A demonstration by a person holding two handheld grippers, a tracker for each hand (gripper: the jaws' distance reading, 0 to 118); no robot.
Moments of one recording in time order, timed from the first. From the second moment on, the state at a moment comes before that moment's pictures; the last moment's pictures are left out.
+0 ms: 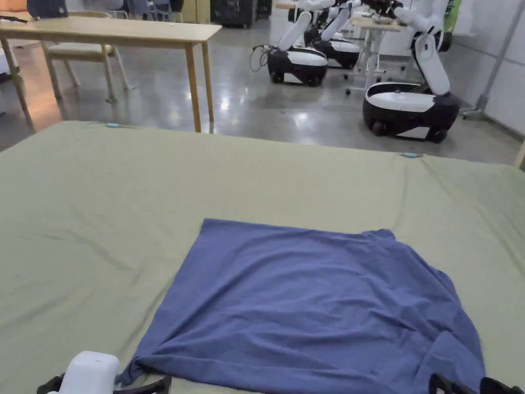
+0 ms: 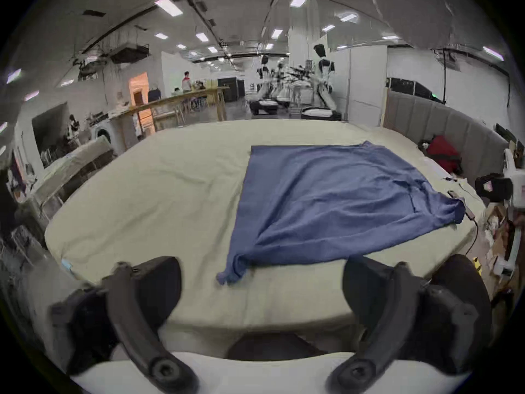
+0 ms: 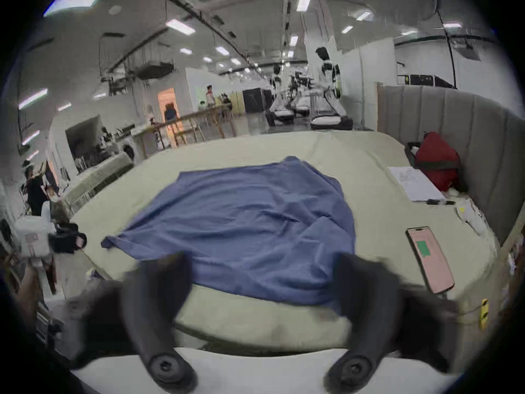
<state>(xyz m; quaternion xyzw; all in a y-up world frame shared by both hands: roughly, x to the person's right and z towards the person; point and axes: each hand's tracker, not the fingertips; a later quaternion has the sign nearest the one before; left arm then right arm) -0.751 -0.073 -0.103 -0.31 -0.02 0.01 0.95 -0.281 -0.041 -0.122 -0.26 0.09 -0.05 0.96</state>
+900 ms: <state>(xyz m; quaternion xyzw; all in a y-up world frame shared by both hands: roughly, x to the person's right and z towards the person) -0.780 -0.111 -0.191 -0.38 -0.03 -0.05 0.92 -0.246 -0.047 -0.126 -0.31 0.00 -0.02 0.95</state>
